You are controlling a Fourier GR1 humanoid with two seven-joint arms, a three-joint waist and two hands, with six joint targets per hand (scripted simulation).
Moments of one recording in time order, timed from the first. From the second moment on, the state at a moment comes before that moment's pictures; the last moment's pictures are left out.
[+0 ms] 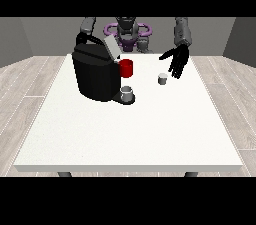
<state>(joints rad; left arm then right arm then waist) -0.43 0.49 0.04 -1.10 -0.34 -0.22 -0.08 -0.17 -0.02 0.07 -1.55 0.20 -0.16 0.01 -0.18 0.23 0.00</state>
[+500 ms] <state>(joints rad) -0.53 0.46 0.01 -0.93 -0.49 -0.11 -0.15 -0.22 -0.02 0.06 -1.47 0.17 -0.16 0.01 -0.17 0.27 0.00</state>
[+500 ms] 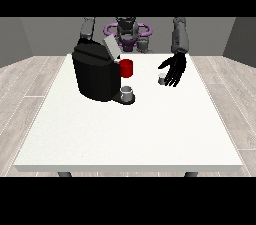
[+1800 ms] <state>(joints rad) -0.66 0.42 -0.12 -0.67 -0.84 -0.03 -0.22 -0.25 -0.03 0.04 -1.31 0.18 -0.17 -0.01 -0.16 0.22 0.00</state>
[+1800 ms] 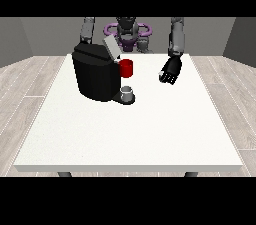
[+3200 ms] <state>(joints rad) -0.98 0.34 0.01 -0.76 -0.72 -0.42 -0.11 -0.26 -0.03 0.01 -1.20 0.18 -0.17 -0.05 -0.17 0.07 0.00</state>
